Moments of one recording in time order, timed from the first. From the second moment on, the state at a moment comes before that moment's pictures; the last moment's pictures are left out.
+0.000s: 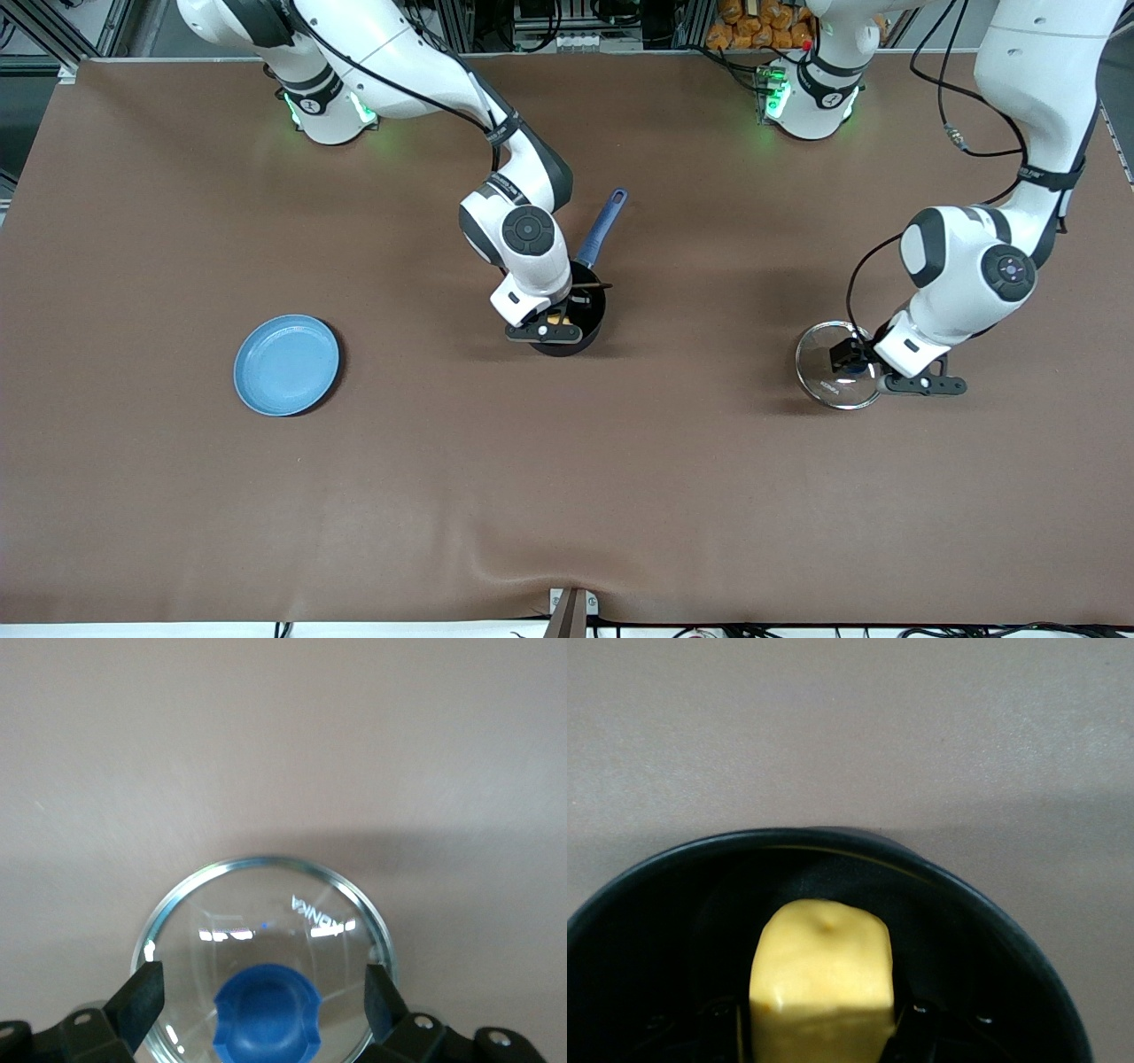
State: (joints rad) left arm 0.16 0.37 -0.19 -2.09 0.00 2.59 0.03; right arm 0.75 0.73 0.02 -1.61 0.06 2.37 0.79
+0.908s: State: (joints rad) left arm 0.17 0.13 -0.18 -1.82 -0.05 2.10 0.02; right arm 0.75 0.69 0.01 -1.57 0.06 2.23 0.80
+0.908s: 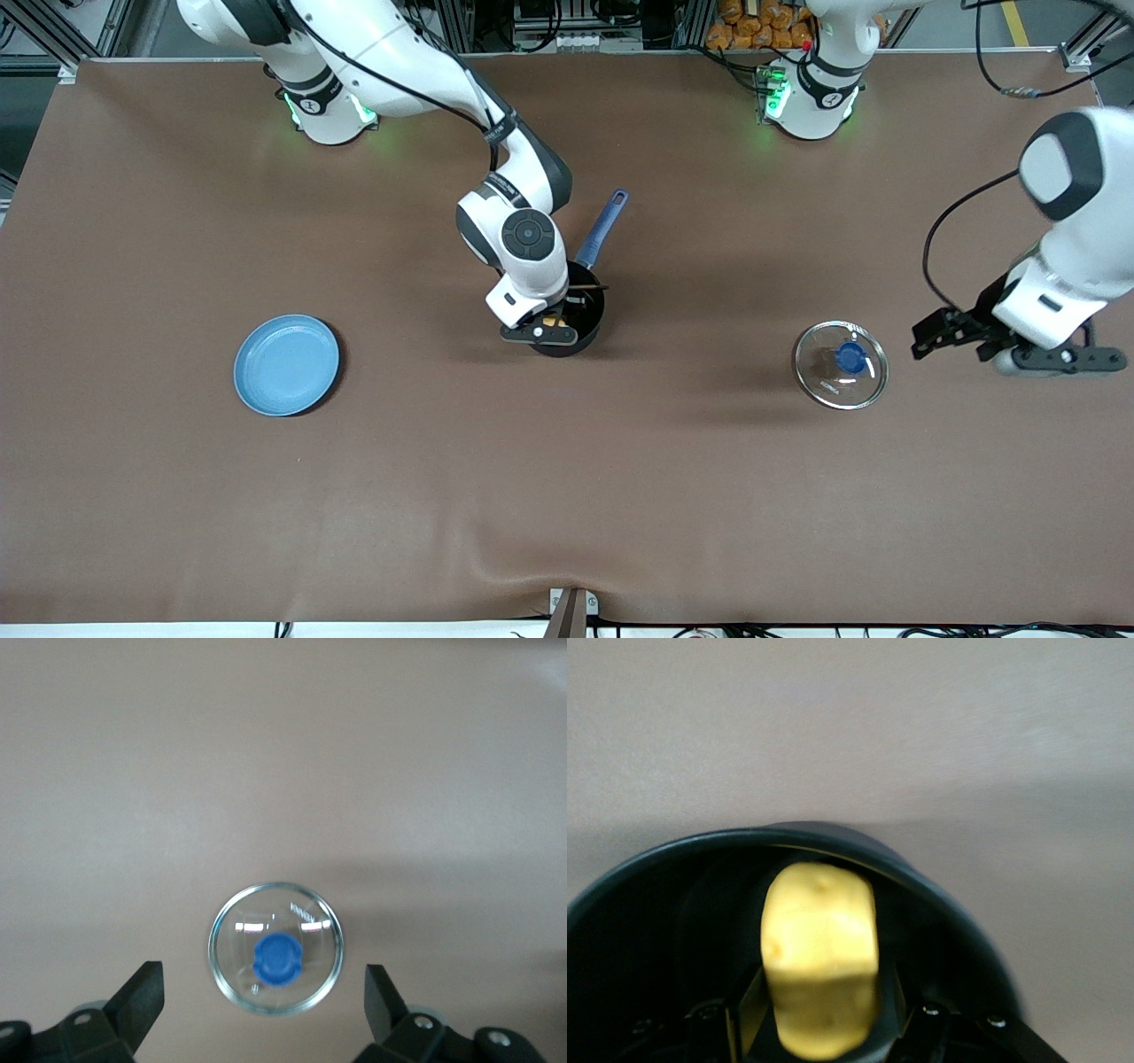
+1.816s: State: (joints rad) left arm 0.17 0.02 -0.19 -1.58 -0.04 1.60 0.02; right arm 0.43 0.17 -0.01 -1.55 0.10 1.63 0.54
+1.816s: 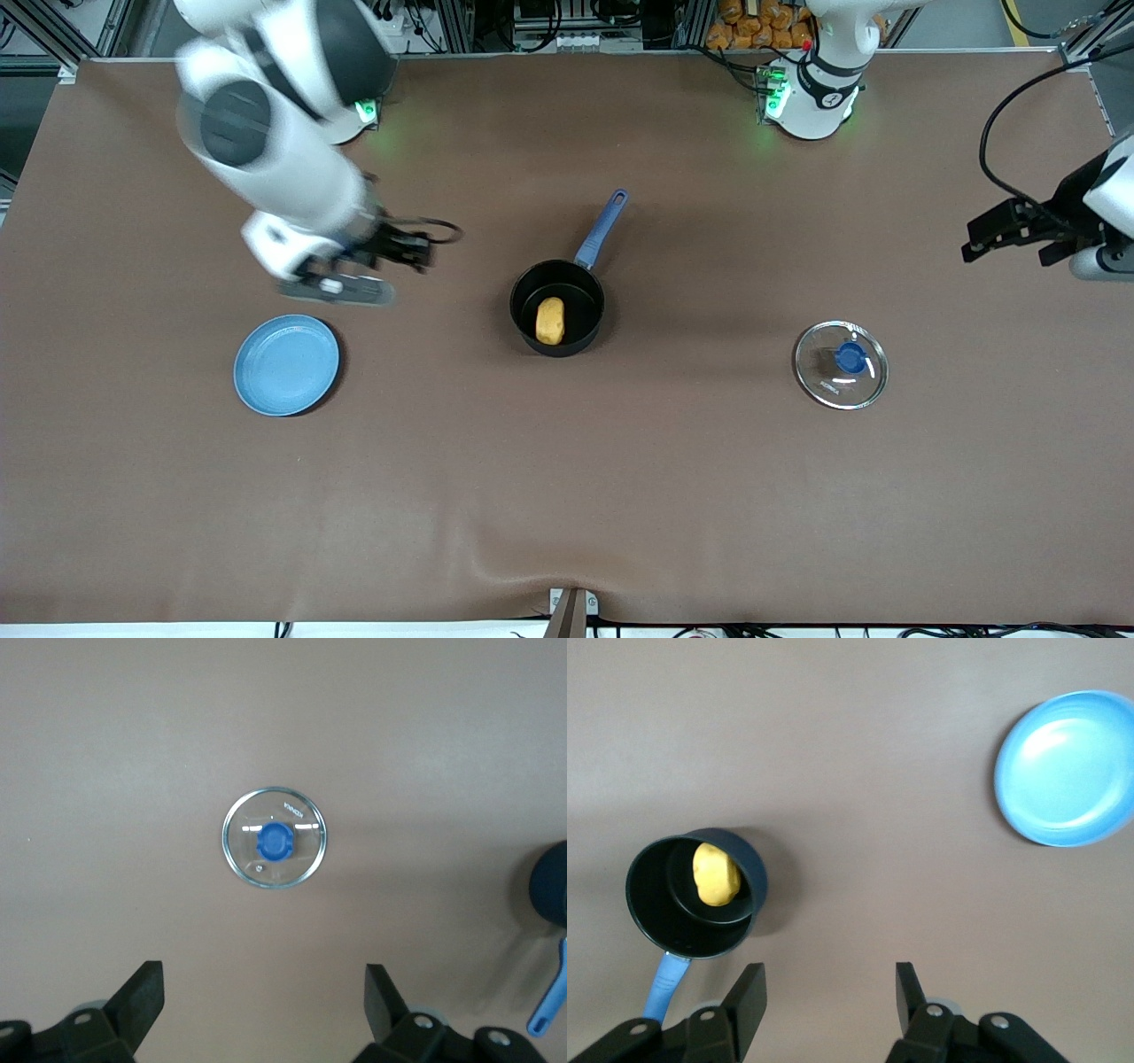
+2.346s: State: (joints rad) left arm 0.16 -0.04 -0.22 -1.58 0.00 1.53 -0.06; right arm 0.27 0.08 -0.02 -1.49 0.01 1.42 0.41
